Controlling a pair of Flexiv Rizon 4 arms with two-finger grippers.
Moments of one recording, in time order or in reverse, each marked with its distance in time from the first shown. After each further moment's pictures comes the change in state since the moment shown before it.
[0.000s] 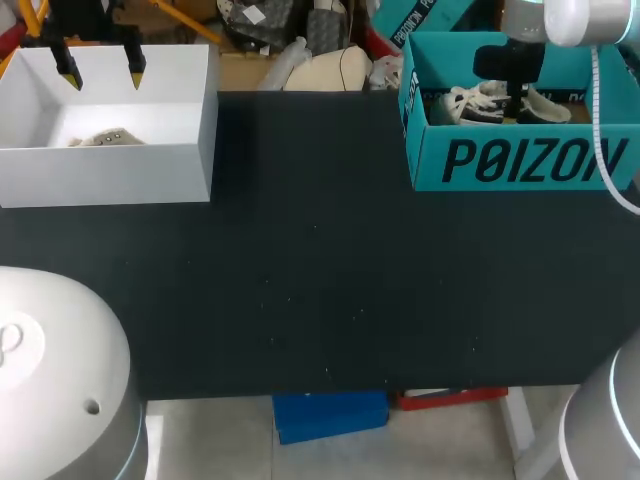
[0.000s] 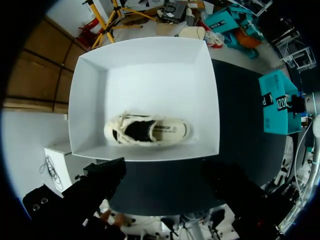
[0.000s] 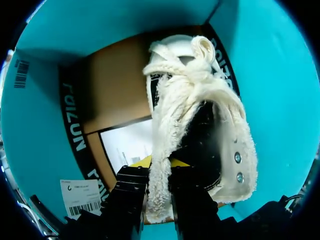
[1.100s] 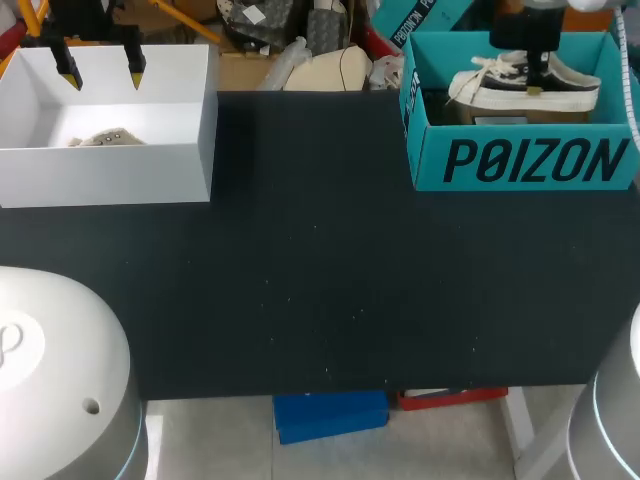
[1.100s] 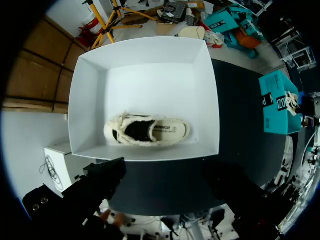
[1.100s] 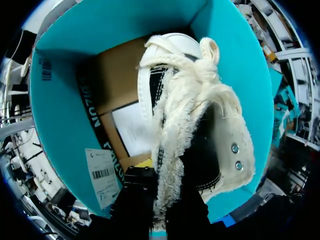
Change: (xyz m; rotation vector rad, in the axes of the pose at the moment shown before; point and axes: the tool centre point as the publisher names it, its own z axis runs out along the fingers) left arm 0.000 0.000 0.000 0.000 0.000 0.000; right arm 0.008 -0.033 -0.087 0.109 -0.088 0.062
